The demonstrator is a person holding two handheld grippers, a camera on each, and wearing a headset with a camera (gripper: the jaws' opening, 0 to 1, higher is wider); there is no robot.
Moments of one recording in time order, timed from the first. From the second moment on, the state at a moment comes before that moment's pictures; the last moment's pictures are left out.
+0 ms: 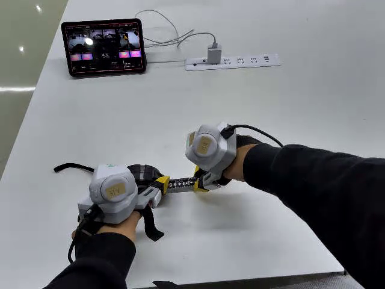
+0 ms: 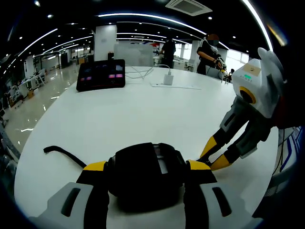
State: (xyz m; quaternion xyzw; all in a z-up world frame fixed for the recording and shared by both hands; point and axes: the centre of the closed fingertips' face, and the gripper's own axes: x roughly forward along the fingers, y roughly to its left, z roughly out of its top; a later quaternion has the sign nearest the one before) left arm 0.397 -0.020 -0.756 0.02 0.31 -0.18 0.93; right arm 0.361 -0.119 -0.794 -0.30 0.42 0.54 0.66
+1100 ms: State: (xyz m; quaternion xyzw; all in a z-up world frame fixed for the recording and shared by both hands) left arm 0.396 -0.020 -0.755 0.01 0.31 -0.18 0.93; right arm 0.363 -0.101 -0.794 -0.29 0.42 0.54 0.67
